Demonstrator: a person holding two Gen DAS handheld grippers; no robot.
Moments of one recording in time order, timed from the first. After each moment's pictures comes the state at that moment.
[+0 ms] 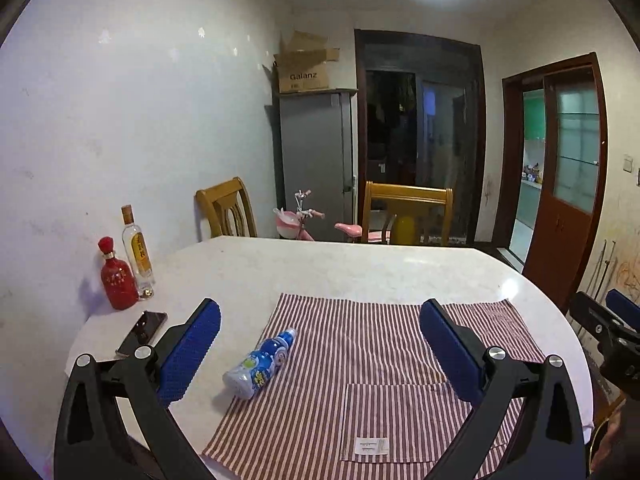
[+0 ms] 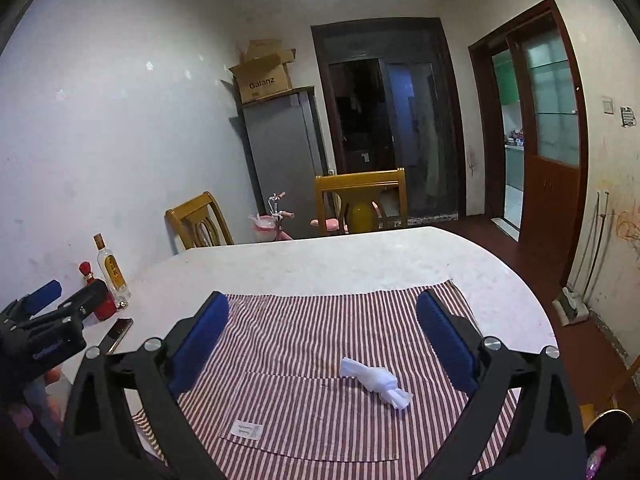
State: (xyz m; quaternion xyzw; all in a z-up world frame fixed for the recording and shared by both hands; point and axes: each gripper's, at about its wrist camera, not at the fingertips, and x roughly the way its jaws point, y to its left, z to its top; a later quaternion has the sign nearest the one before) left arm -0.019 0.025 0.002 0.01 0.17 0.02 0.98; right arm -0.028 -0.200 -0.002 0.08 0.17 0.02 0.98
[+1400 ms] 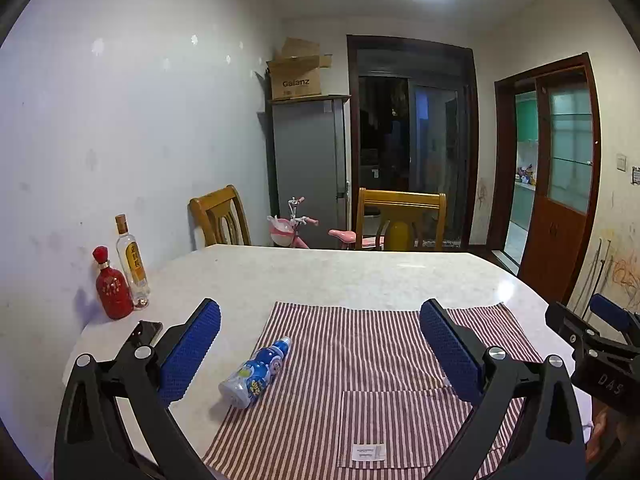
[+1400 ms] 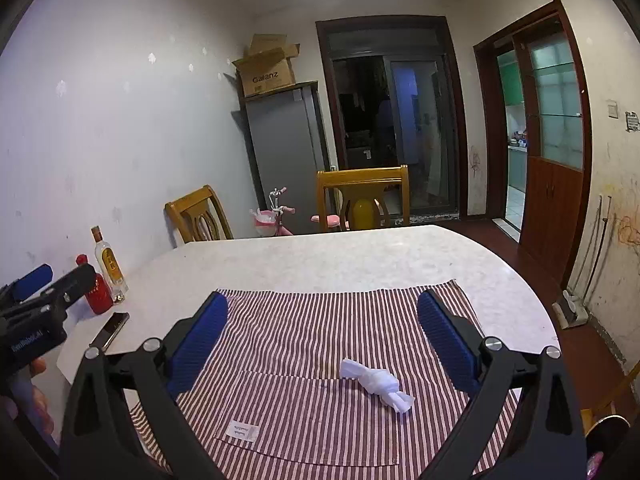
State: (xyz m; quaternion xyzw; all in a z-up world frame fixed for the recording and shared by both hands) left arm -0.013 0.026 0.004 0.01 0.16 0.01 0.99; right arm -0.016 -0.191 -0.007 0.07 0.18 0.02 0.98
